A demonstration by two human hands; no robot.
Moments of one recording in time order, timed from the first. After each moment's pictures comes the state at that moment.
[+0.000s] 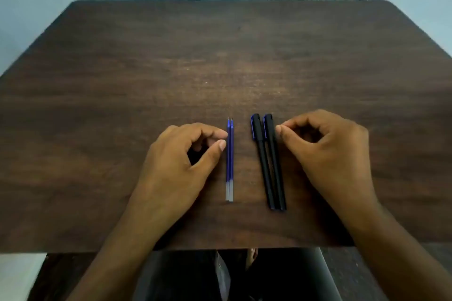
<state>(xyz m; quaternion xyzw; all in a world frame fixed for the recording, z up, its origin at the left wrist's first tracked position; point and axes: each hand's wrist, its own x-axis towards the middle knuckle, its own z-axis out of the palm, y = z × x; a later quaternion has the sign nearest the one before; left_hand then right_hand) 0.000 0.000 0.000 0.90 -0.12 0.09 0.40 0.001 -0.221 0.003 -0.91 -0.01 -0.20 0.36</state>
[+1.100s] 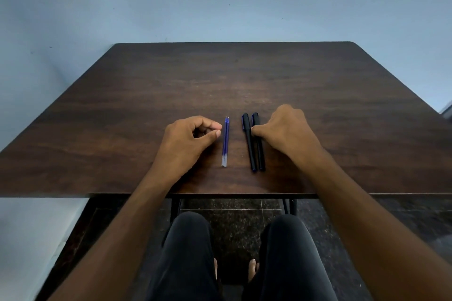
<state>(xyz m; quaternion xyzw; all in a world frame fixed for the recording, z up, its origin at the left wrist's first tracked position) -0.013 0.001 0.005 0.89 -0.08 0.08 0.43 -0.002 -0.200 0.045 -0.95 0.11 0.03 0.30</state>
